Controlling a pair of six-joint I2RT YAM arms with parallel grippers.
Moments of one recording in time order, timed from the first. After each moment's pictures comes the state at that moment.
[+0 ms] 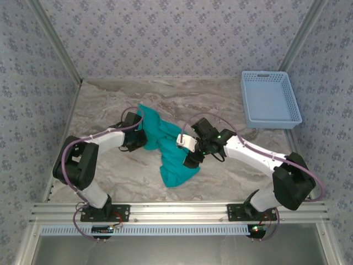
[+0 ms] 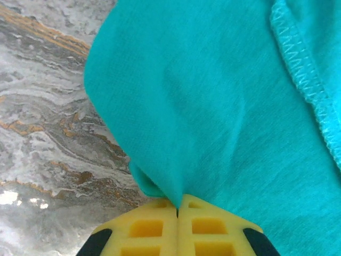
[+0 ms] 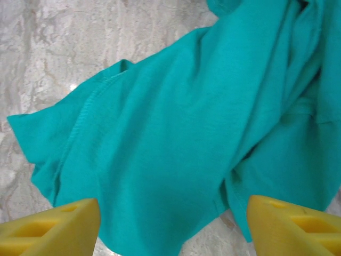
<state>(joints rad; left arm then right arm) -0.38 1.63 0.87 -0.38 0.06 -0.78 0.75 1.43 0.96 -0.59 -0.31 -0.49</state>
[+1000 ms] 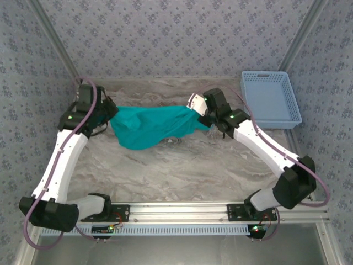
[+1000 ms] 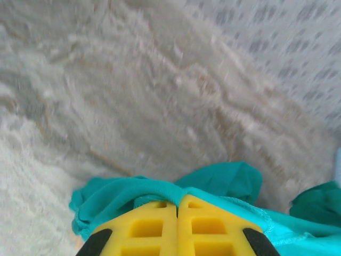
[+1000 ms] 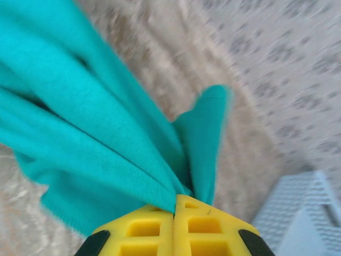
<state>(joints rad) -0.20 1.18 1.36 -0.87 -0.06 -0.76 0.59 1.41 1.27 -0.52 0.22 -0.64</state>
